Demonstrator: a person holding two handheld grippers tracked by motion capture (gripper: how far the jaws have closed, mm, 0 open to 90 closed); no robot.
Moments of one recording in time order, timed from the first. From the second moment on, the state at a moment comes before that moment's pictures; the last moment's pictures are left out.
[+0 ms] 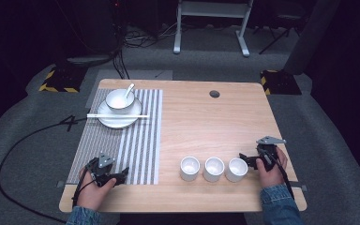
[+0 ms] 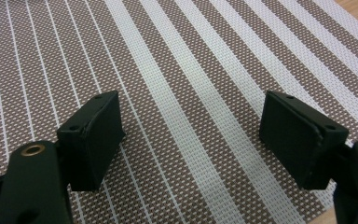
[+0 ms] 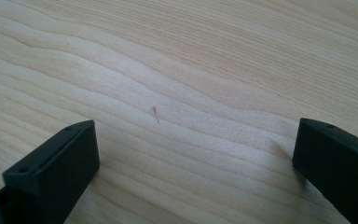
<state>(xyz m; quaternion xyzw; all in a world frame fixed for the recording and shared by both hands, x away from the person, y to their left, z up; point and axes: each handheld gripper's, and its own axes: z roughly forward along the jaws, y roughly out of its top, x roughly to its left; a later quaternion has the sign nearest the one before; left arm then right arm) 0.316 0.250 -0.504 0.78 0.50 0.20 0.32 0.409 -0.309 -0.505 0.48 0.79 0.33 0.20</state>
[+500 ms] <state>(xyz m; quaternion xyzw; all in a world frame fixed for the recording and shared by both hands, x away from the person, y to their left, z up) 0.314 0.247 -0.497 0.77 0.50 0.20 0.34 0.409 -0.309 -0.505 0.48 0.79 0.33 0.20</state>
